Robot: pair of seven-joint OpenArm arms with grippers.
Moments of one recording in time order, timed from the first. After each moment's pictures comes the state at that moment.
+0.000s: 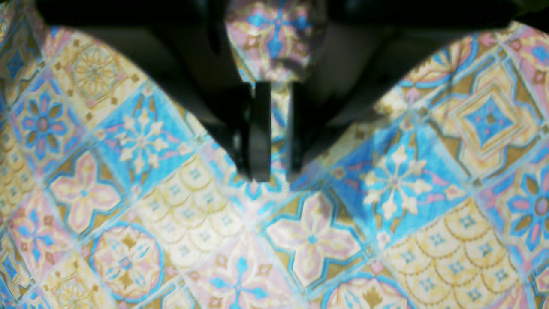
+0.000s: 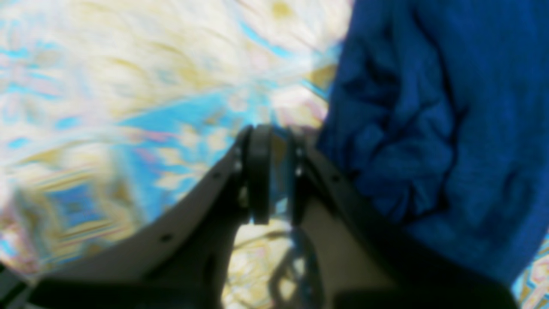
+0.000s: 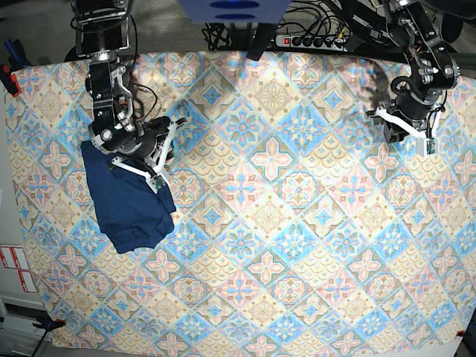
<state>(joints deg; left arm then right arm) 20.4 -5.9 -34.8 107.3 -25.0 -22.5 53.1 -5.1 10.2 -3.0 92.7 5.3 26.6 -54.1</state>
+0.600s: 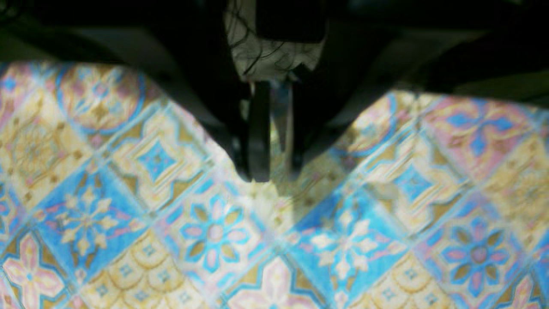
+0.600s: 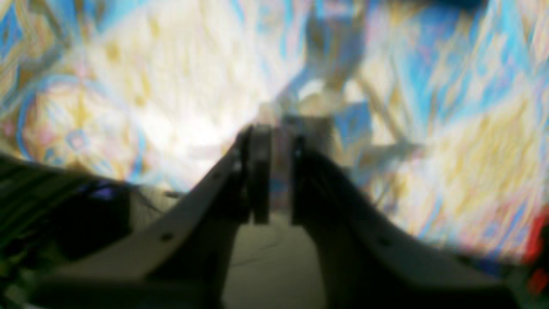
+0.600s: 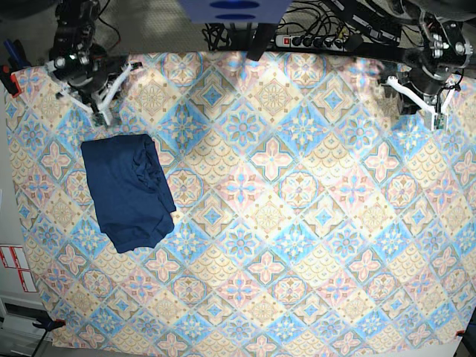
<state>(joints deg) 34.1 -11.0 -36.5 114.0 -25.7 -23.0 52.5 -31.2 10.1 21.7 109.5 12.2 26.6 -57.3</state>
